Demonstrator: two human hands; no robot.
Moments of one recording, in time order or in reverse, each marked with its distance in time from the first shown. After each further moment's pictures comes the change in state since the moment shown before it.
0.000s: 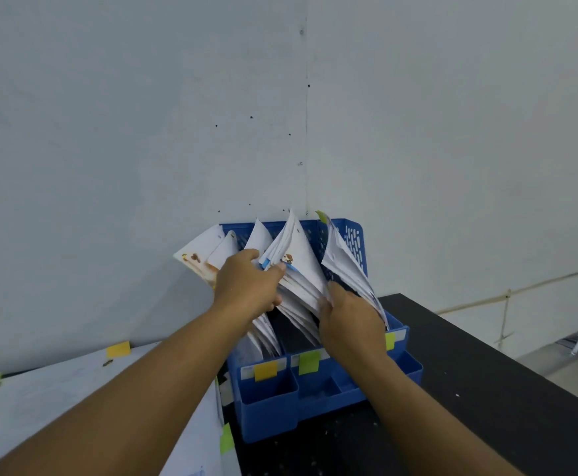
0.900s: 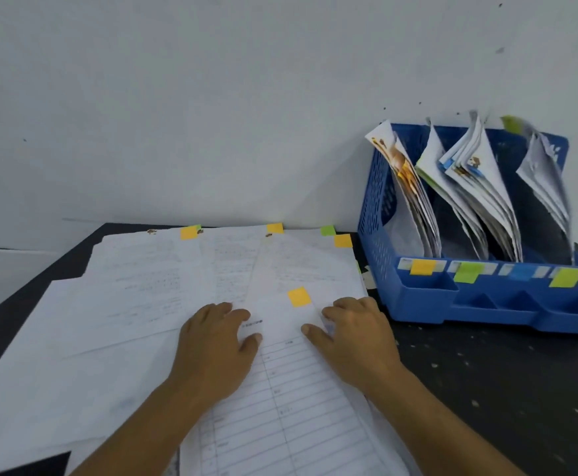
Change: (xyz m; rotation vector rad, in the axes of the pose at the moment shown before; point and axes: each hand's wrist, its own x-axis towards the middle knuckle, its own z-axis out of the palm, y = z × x) left_hand -0.181 -0.221 -0.194 0.886 0.069 -0.122; right_hand -0.171 -0.139 0.079 -0.052 -0.555 -0.367
